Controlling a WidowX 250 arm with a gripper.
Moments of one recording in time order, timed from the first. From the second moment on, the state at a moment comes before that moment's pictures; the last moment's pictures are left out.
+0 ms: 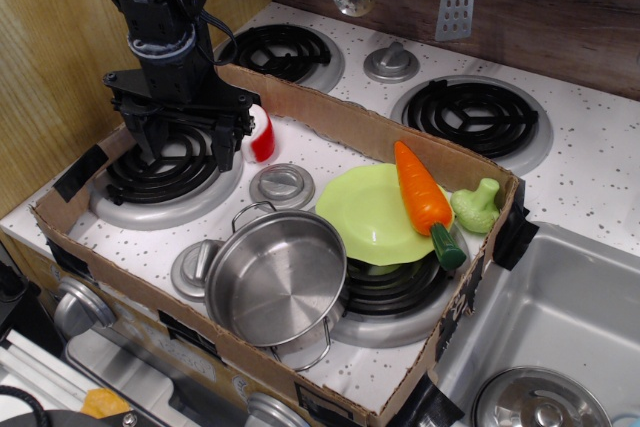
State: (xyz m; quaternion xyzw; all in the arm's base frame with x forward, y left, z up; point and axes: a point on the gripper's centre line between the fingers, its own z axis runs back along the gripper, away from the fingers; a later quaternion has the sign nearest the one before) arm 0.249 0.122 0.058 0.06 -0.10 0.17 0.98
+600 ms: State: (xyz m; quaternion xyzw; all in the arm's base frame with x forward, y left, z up) arm 0.259 0.113 0.057 0.07 -0.08 0.23 0.97
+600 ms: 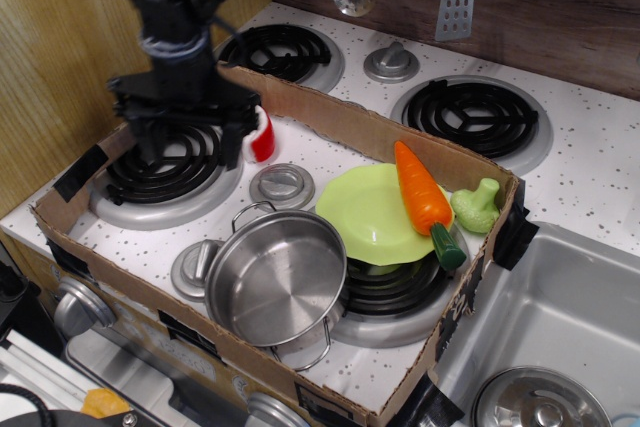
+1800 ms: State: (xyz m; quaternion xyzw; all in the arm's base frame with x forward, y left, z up) arm 0.305 -0.014 0.085 0.04 -0.06 0.30 0.95
